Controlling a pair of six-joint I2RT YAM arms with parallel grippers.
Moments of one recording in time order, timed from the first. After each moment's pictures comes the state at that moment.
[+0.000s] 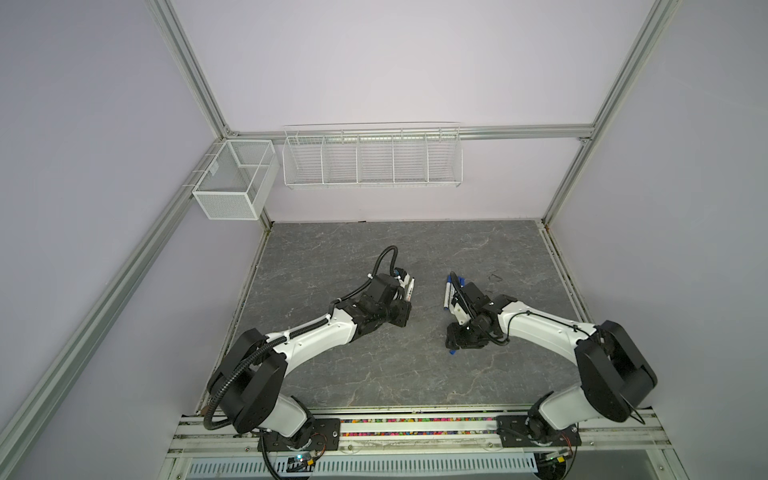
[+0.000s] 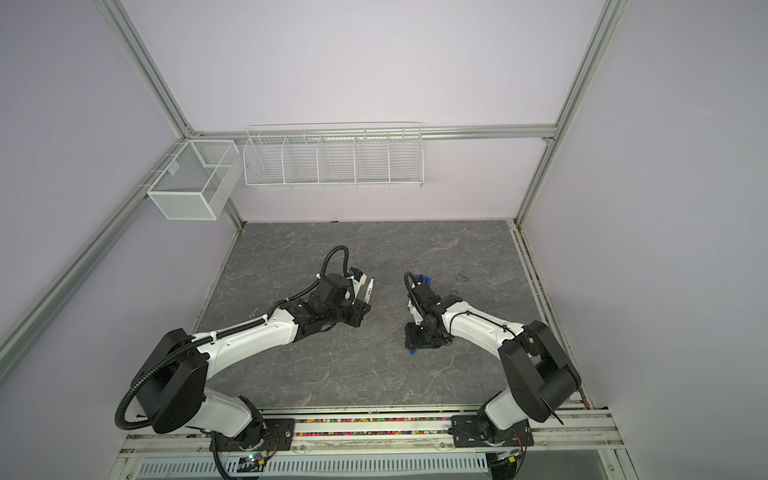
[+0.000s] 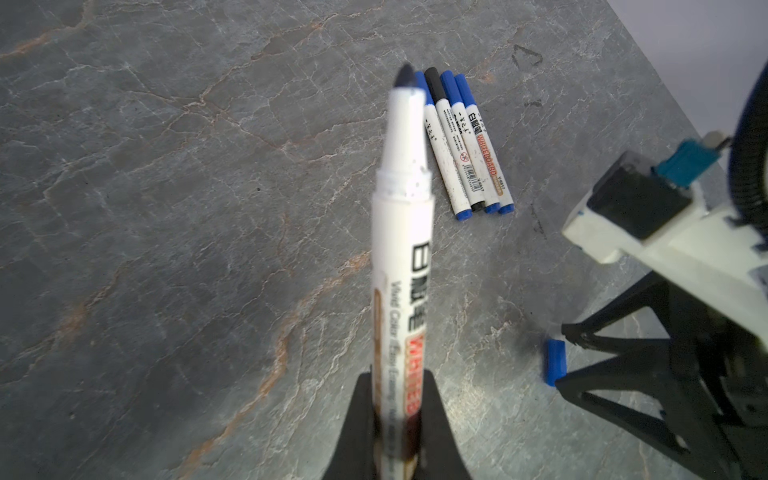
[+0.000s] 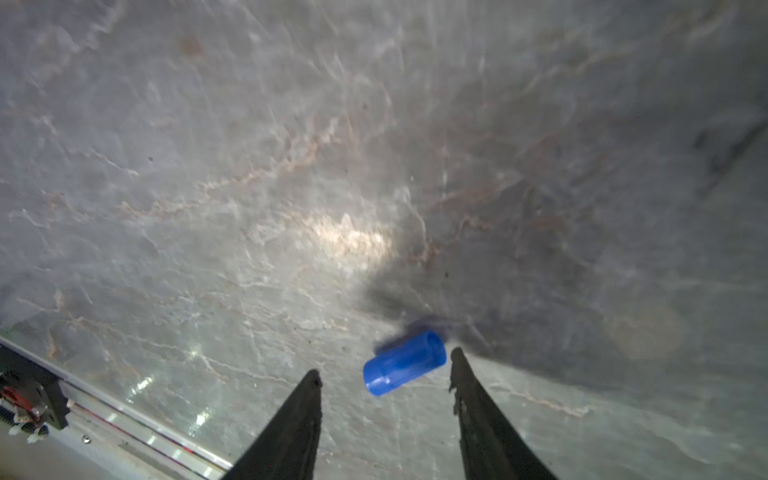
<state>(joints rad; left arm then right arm) -0.78 1.49 0.89 -0.15 0.08 -0.32 0.61 1.52 0.84 -0.70 -0.25 0.47</state>
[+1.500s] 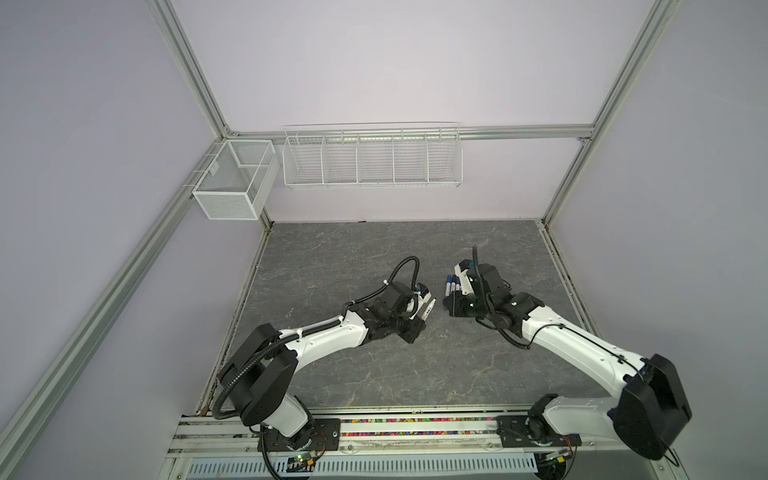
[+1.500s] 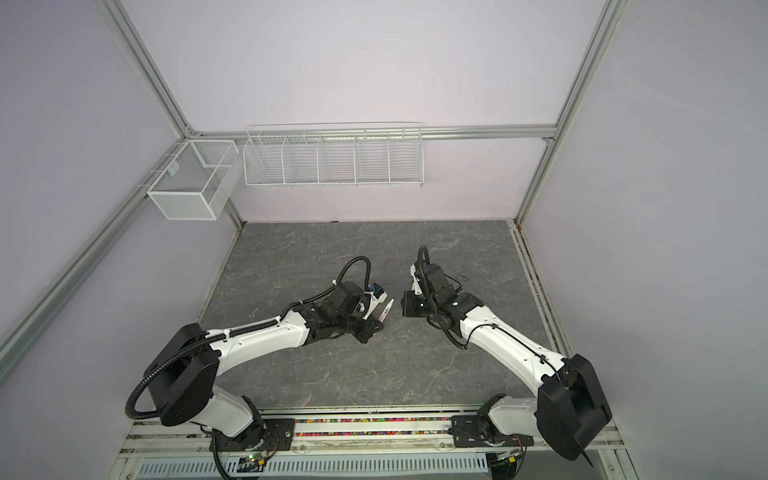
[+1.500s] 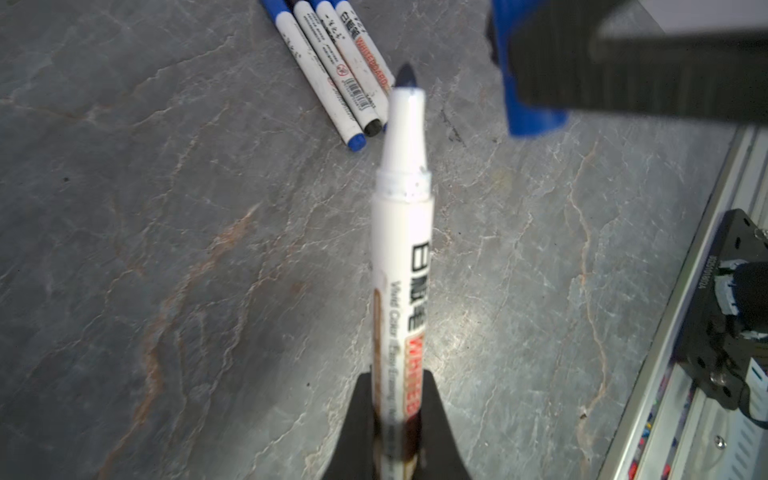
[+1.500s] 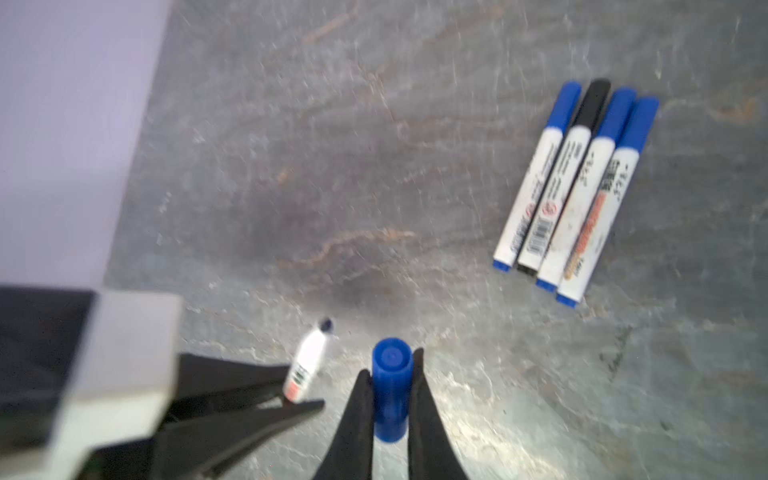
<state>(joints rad) -0.88 1.56 0.93 -0.22 0.23 -0.15 0.60 1.30 0.92 -0.37 -0.12 0.58</state>
